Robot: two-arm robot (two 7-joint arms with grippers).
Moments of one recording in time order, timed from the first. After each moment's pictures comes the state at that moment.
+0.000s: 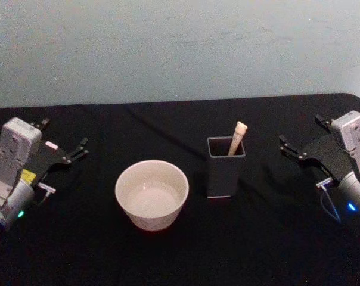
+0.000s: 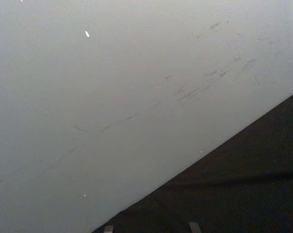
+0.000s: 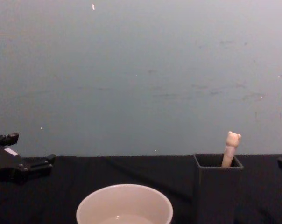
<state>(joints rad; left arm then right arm) -0.20 0.60 0.45 -1.41 -0.25 -0.12 0.03 0.20 0.60 -0.45 -1.41 0.25 -0.12 -0.03</state>
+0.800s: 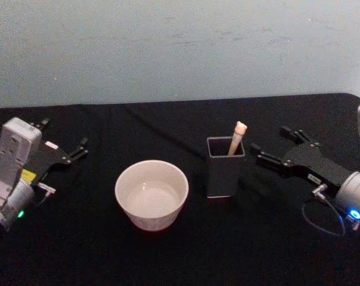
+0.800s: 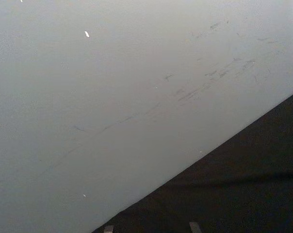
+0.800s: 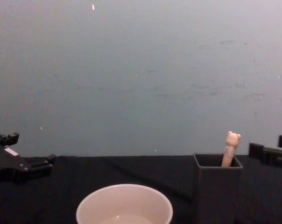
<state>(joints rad) -0.20 0.60 0.45 -1.41 -0.25 -0.12 0.03 0.08 0.63 -0.33 -1.63 0.63 0.03 0.33</state>
